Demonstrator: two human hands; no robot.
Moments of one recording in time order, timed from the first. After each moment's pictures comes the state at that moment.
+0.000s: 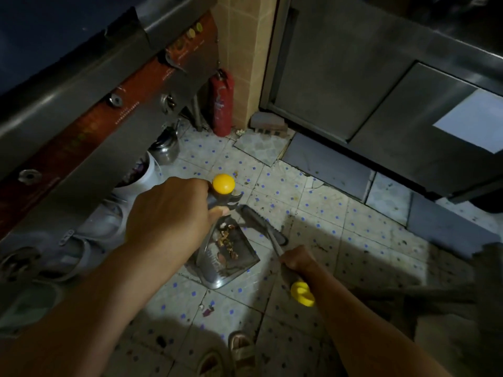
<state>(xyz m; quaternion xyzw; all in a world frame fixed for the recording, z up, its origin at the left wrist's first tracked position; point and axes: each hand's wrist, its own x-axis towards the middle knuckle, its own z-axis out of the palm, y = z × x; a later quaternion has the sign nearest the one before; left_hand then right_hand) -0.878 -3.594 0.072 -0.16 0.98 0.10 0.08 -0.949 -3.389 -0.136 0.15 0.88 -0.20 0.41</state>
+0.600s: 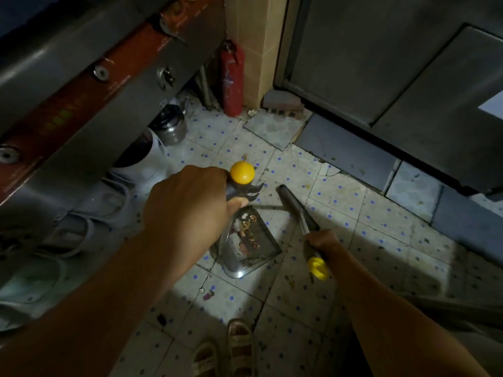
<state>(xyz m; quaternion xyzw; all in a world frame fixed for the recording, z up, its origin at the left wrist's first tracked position) -0.923 -3.548 0.028 -0.12 0.98 0.13 0.05 -1.021 -3.331 -0.181 0.25 0.84 -0.32 0.36</state>
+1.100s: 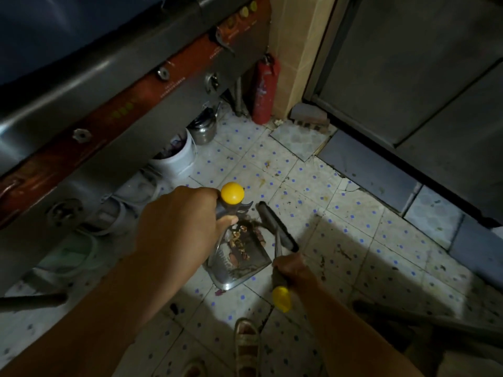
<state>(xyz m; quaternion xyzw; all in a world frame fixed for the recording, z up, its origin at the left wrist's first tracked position) -0.835 -3.594 0.036 -0.20 0.97 0.12 0.03 -0.918 -3.414 -0.168 0.17 0.80 -0.34 0.47</state>
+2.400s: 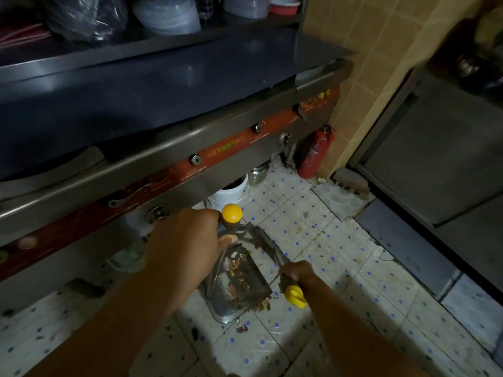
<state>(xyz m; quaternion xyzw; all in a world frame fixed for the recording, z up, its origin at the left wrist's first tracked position) -0.694 -3.676 0.104 -0.35 0.93 0.09 0.01 -0.859 -3.547 -0.091 0.08 0.84 -0.35 0.42</state>
